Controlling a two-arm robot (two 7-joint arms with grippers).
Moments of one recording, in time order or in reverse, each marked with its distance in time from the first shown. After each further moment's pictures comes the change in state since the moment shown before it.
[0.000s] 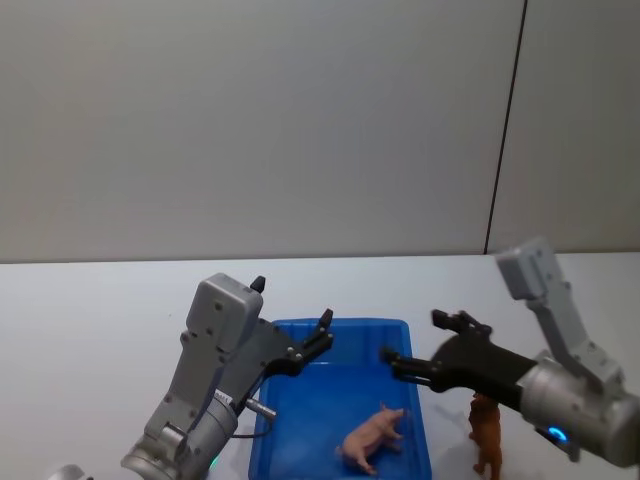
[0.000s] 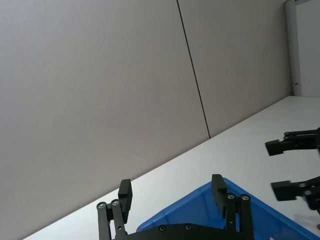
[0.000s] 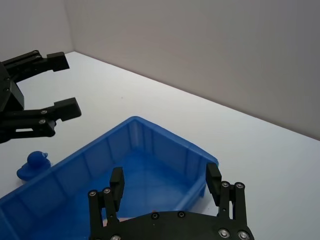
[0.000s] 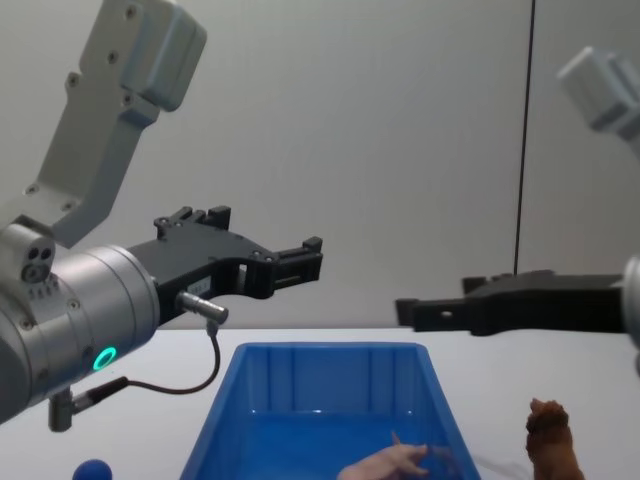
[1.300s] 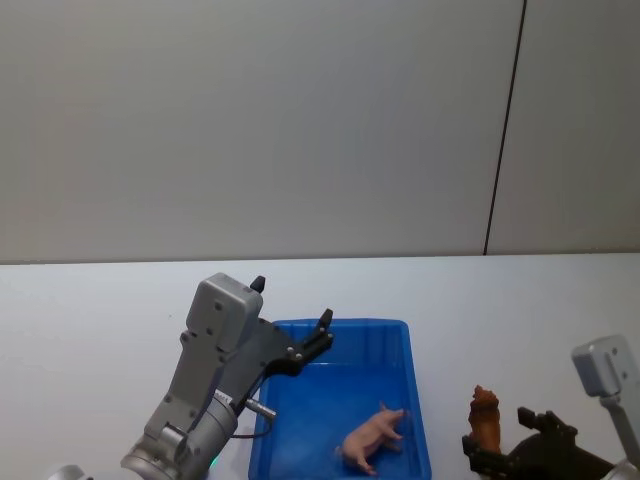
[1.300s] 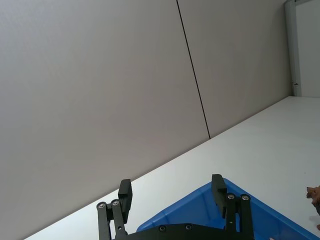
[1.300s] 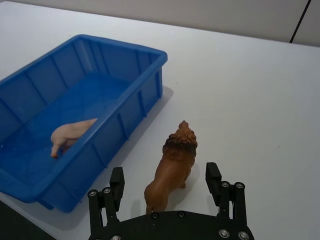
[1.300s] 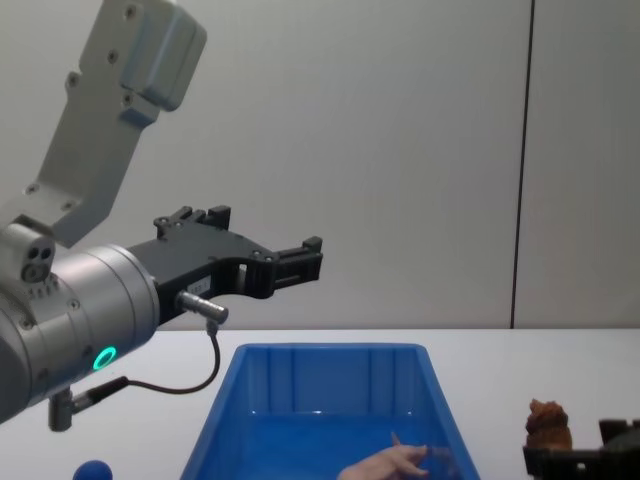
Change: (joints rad) left arm 0.000 0.000 0.000 0.000 0.000 0.000 0.000; right arm -0.256 0.139 0.041 -0.140 0.116 0.059 -0.204
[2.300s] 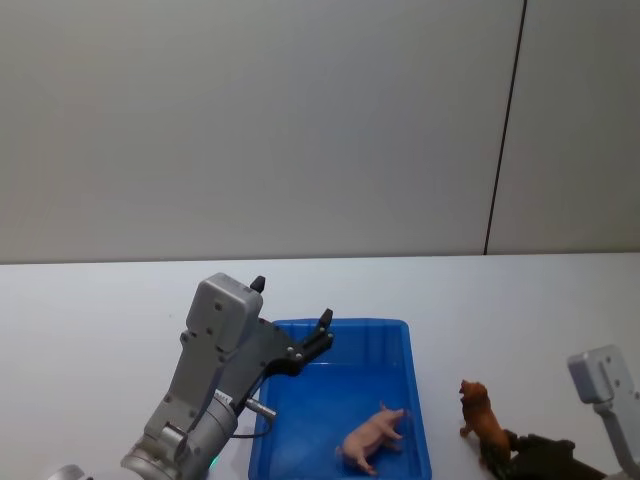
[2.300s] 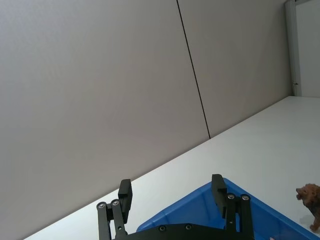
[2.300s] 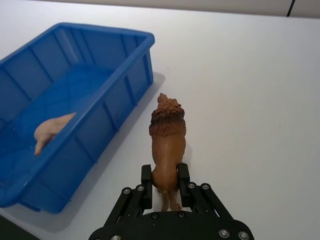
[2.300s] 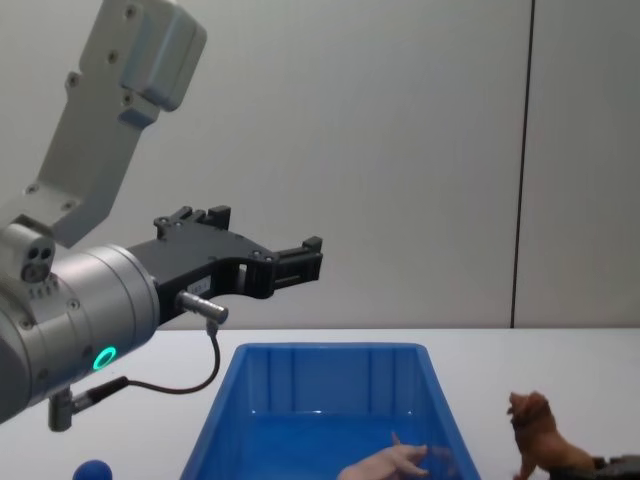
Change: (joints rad) left arm 0.000 0.000 0.000 0.000 0.000 0.000 0.000; right arm 0.012 -0.028 -0.008 0.051 0.033 0.031 -0.043
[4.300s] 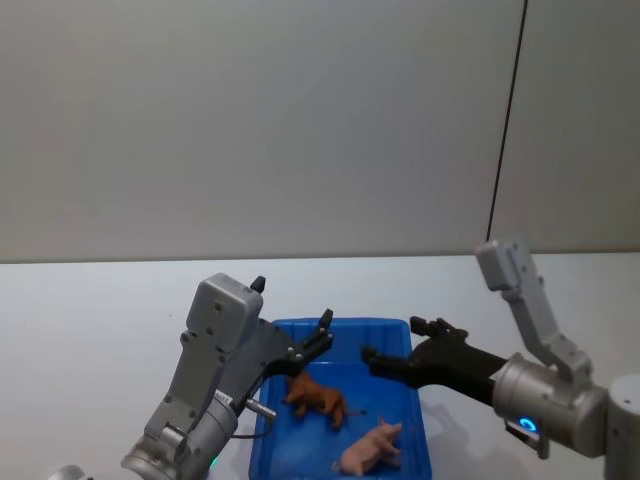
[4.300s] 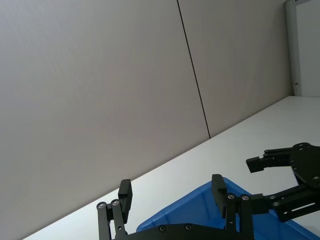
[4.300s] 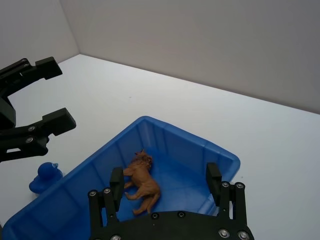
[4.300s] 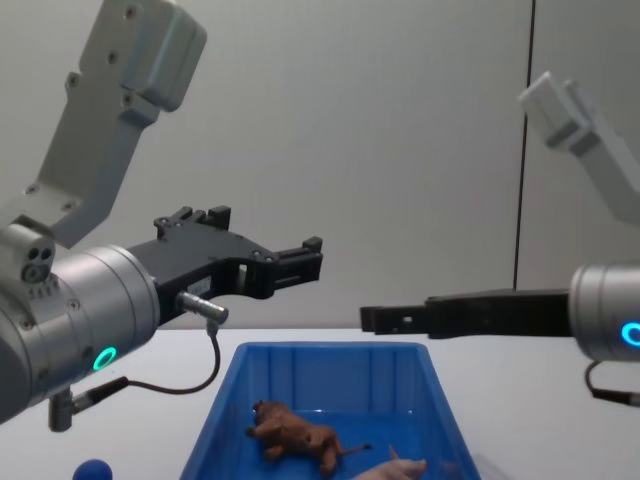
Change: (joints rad) left arm 0.000 0.000 0.000 0.000 0.000 0.000 0.000; right arm 0.307 -0.163 -0.060 0.184 -0.076 -0.034 0.231
